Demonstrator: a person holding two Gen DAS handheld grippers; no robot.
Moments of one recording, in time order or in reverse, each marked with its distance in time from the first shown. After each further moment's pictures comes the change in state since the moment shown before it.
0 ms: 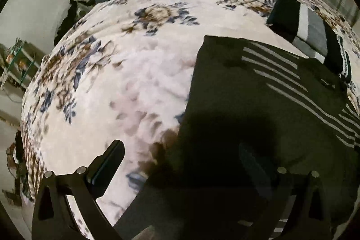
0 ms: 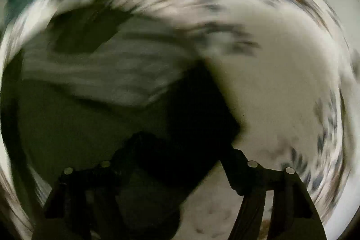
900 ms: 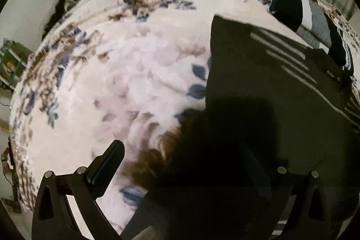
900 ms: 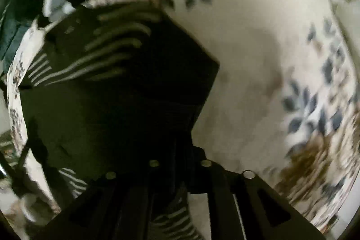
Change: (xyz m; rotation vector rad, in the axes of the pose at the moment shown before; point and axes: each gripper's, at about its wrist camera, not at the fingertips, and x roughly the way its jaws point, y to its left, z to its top) left arm 0.045 0.015 0.002 0.017 0.068 -0.081; right arm 0.003 -0.026 -0.035 0.163 0.245 0.136
